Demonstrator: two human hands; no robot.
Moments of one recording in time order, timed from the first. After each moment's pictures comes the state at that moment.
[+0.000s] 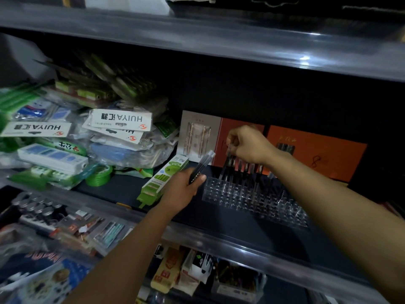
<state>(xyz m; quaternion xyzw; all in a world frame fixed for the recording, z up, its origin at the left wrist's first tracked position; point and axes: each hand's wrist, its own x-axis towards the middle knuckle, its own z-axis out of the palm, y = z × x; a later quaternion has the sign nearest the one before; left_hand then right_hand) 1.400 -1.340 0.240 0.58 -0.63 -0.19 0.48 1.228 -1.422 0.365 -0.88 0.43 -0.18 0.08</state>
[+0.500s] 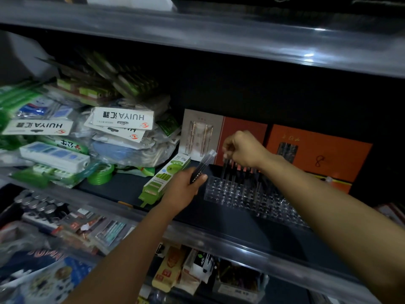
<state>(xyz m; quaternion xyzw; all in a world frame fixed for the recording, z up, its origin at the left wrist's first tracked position) 1.401 -1.339 0.238 0.58 -0.63 -0.20 0.48 1.236 -1.436 0.344 -0.90 0.40 -0.16 0.05</state>
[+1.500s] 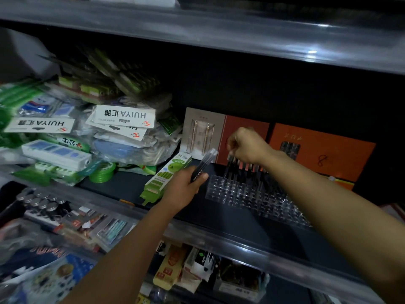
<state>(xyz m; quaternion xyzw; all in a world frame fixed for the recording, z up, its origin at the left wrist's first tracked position) 1.404 -1.338 0.238 0.58 -0.62 -0.21 0.48 1.238 -1.452 0.342 -0.88 0.44 -0.15 0.03</state>
